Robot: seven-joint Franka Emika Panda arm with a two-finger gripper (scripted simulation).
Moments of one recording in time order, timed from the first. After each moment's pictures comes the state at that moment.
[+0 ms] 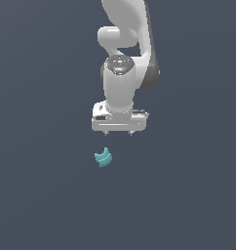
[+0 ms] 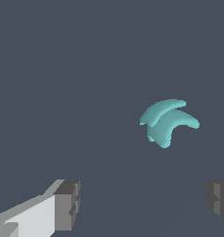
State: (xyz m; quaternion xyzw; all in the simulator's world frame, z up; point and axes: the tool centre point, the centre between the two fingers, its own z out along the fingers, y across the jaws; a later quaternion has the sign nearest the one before) arm 0.005 0.003 0.176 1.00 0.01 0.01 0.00
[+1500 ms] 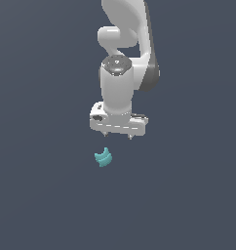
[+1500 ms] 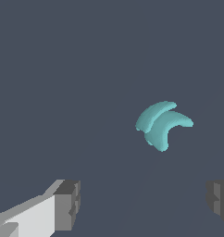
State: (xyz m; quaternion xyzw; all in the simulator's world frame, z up) arm 0.019 0.000 0.180 1.00 -0.08 0.02 0.00
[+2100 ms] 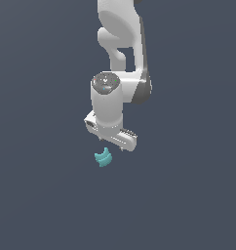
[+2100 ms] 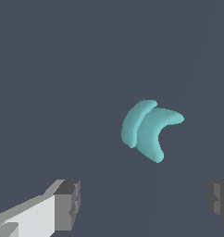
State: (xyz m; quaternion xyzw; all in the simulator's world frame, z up) arm 0.034 -0.027 0.146 0.97 -0.25 0.01 -0.01
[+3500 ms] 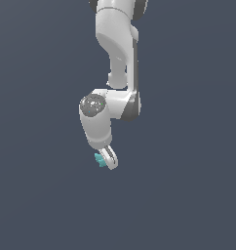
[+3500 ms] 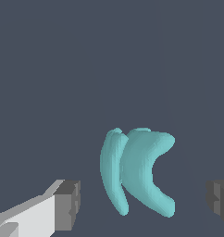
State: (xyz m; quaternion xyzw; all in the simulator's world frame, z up) arm 0.051 -0.066 0.094 0.88 -0.48 0.00 0.00
